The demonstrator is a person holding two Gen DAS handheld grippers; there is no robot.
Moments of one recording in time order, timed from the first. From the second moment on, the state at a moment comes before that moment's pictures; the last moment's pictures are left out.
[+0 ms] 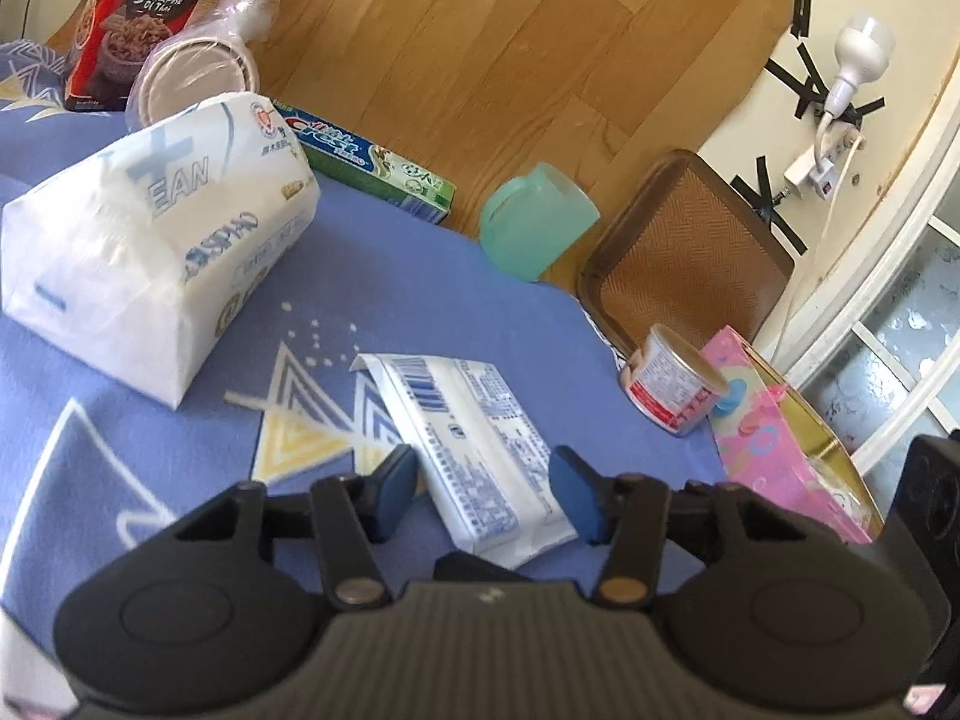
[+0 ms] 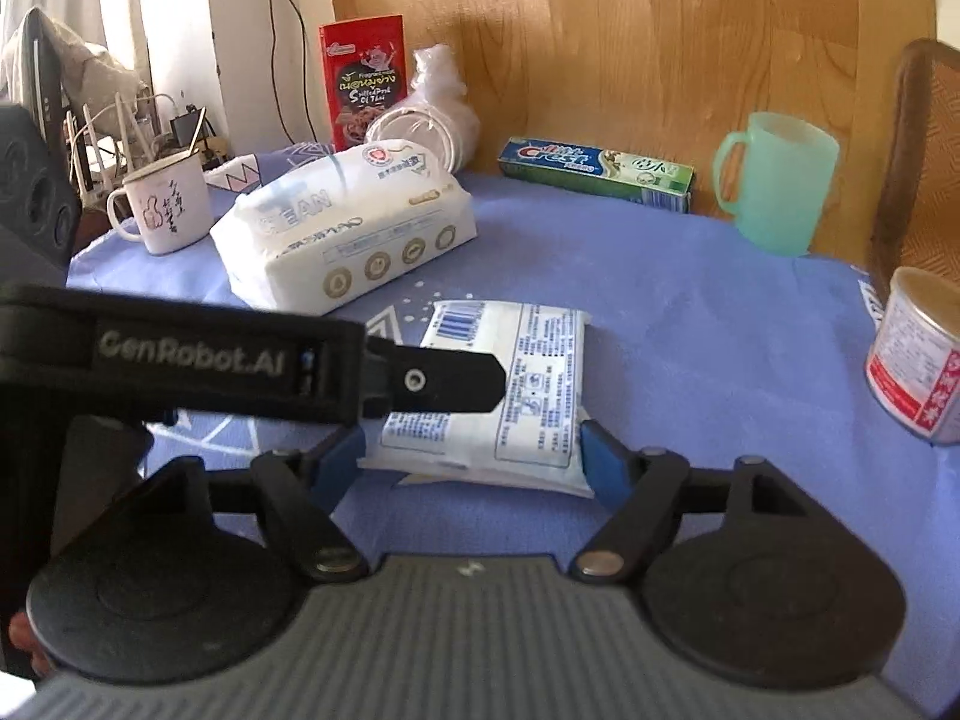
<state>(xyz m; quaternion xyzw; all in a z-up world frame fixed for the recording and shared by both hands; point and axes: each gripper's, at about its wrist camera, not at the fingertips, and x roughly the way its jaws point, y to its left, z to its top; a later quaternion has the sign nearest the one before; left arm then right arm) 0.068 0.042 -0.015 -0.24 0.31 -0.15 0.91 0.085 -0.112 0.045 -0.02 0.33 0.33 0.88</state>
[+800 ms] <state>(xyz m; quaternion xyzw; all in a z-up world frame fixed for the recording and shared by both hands) 0.010 -0.141 0.025 -0.06 0.31 -0.31 0.89 -0.046 -0.234 0.051 -0.01 0.27 0.17 0.95</state>
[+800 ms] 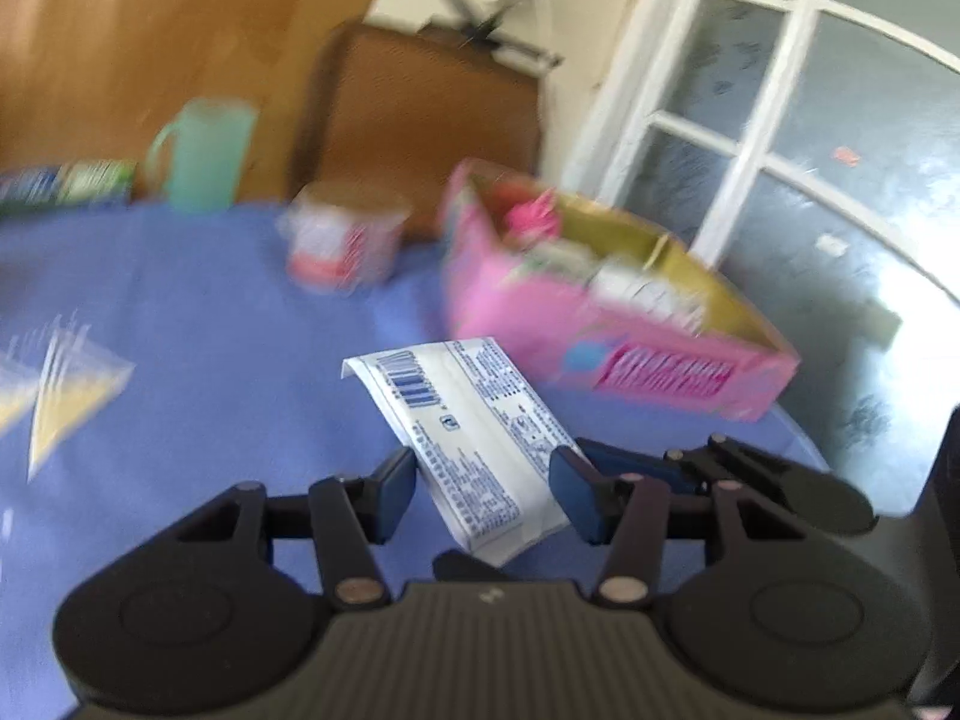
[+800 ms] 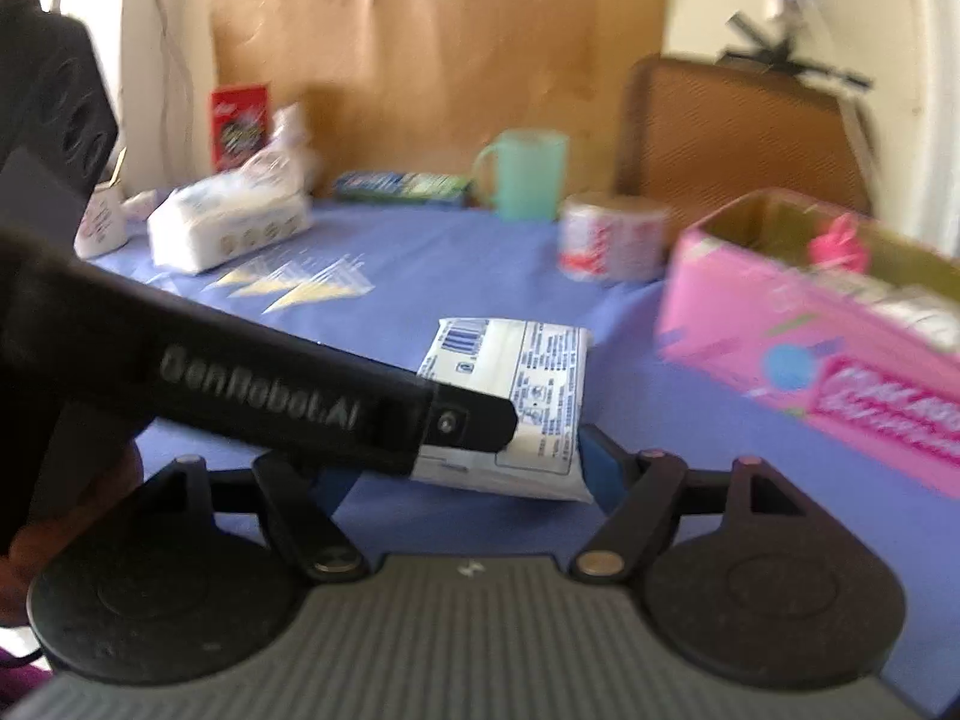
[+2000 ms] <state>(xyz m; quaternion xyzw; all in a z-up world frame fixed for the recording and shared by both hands) 0.064 -0.311 0.091 0.07 0.27 -0.29 0.91 -0.022 -0.418 0.070 0.10 0.13 -0.08 0.98</state>
